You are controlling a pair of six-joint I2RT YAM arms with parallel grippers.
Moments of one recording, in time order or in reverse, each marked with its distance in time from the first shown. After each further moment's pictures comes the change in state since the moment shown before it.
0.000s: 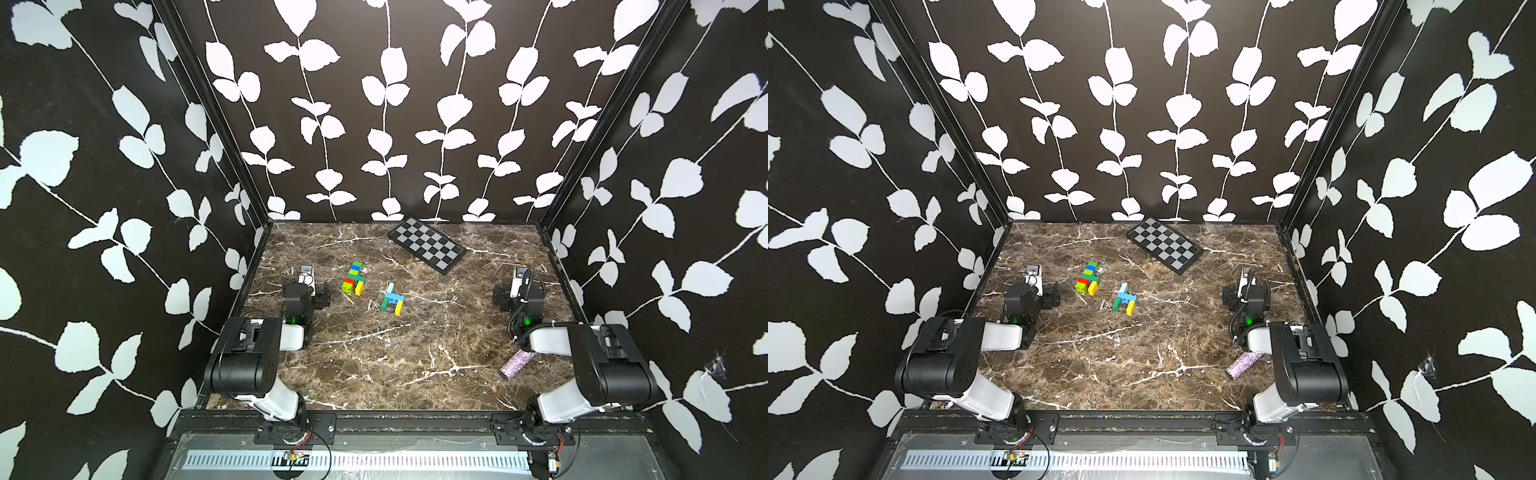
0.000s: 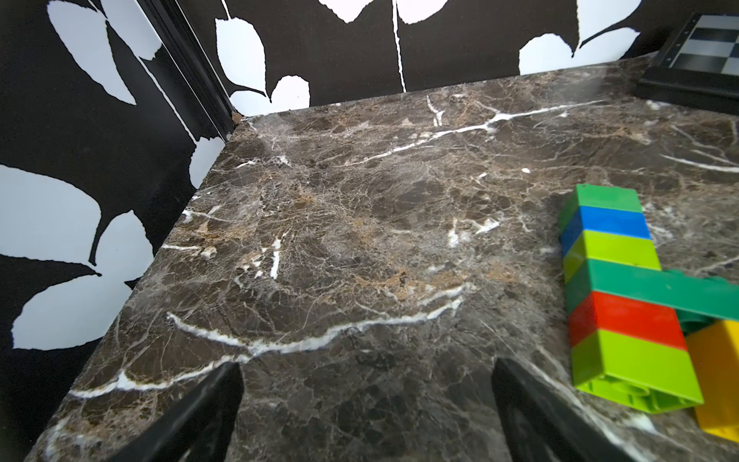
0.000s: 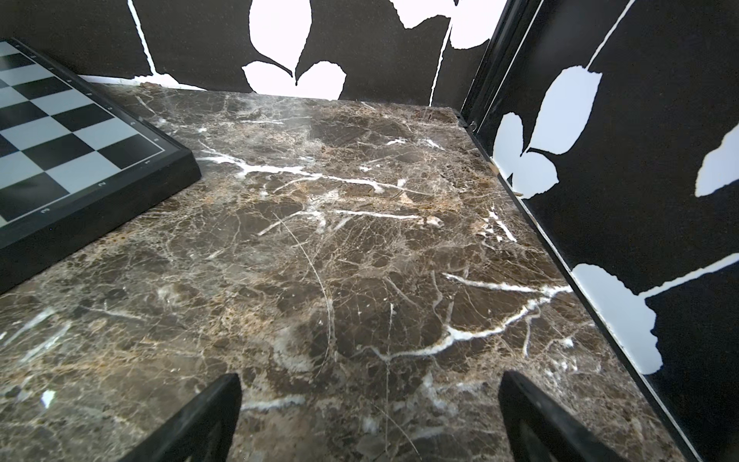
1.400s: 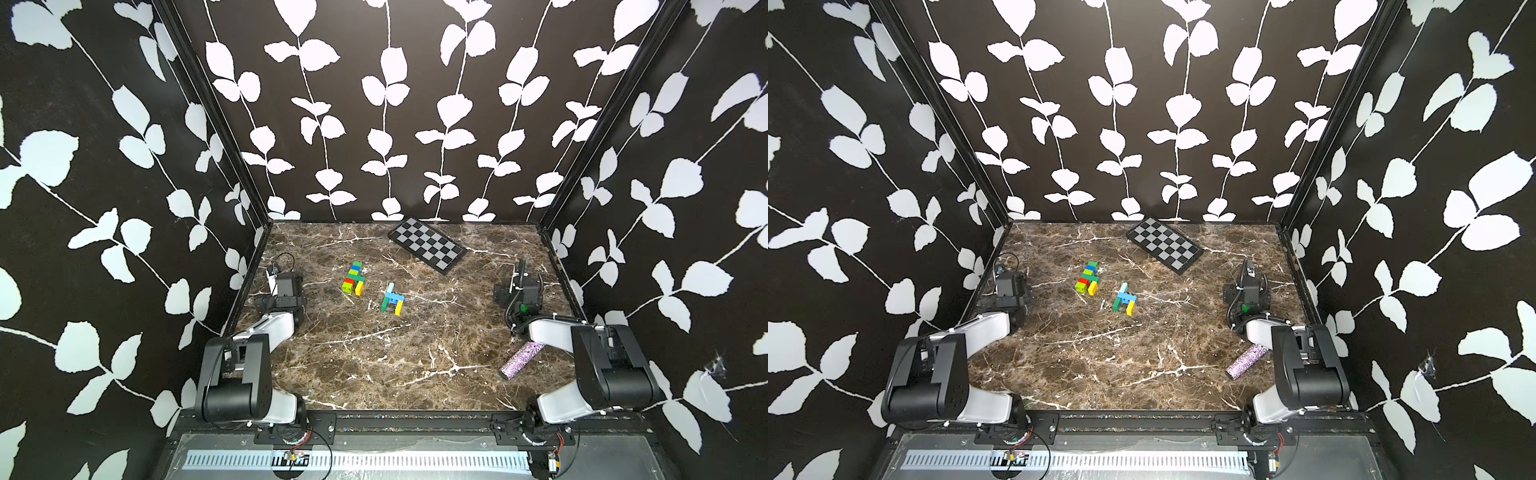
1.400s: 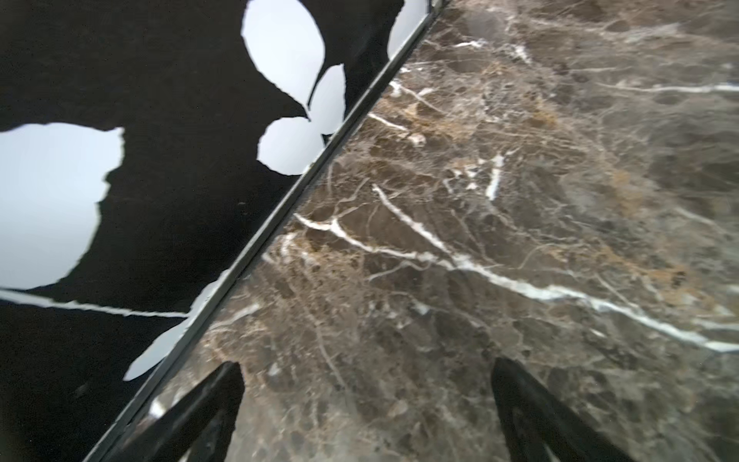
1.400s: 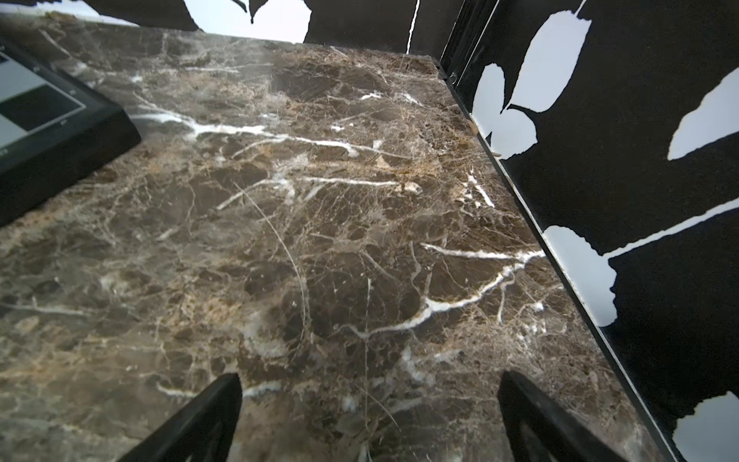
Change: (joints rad) left arm 0.079 -0.141 0.175 -0.617 -0.398 -0.291; right arm 0.032 -0.022 0.103 -0.269 0.128 0.038
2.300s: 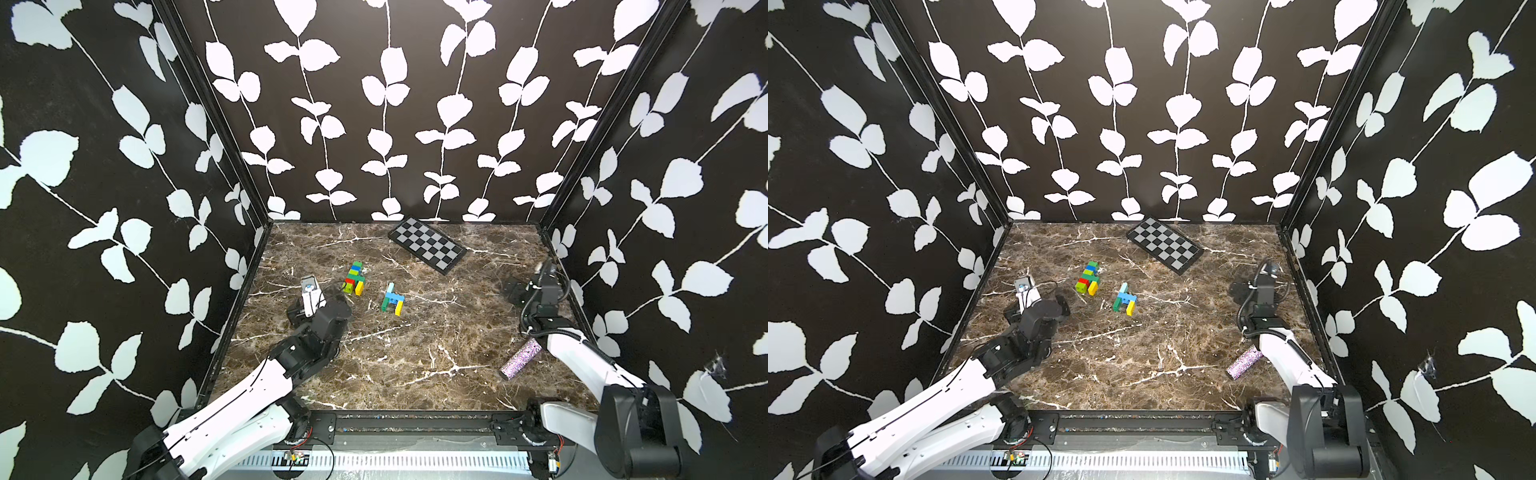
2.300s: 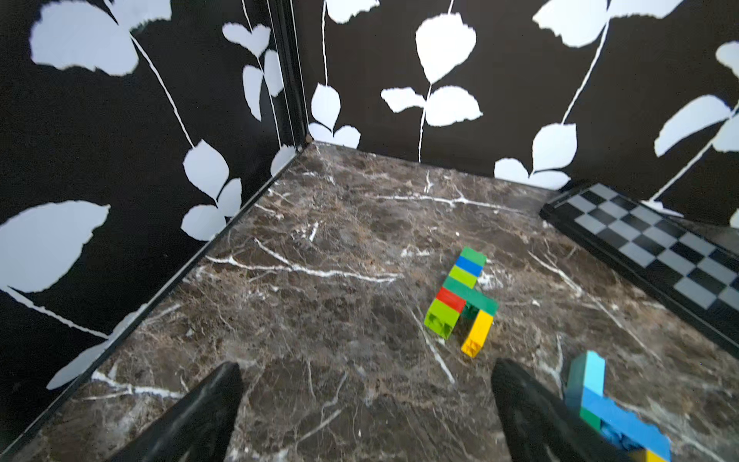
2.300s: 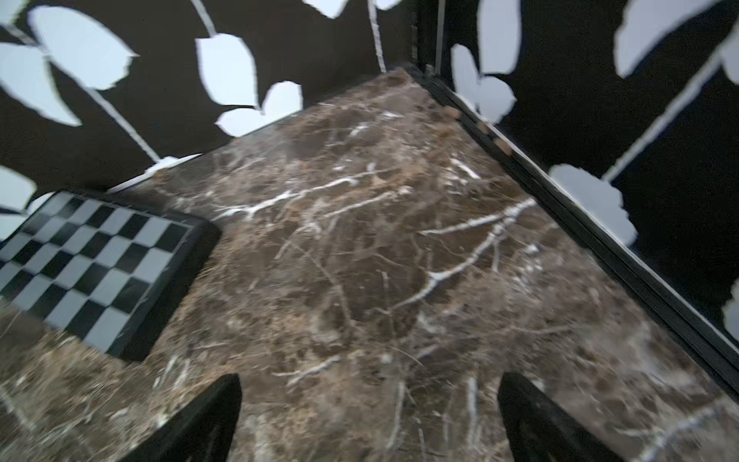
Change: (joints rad) left arm -0.738 -0.560 0.060 -0.471 -0.432 -0.329; right arm -0.073 -0.339 0.048 -0.388 -0.100 0.406
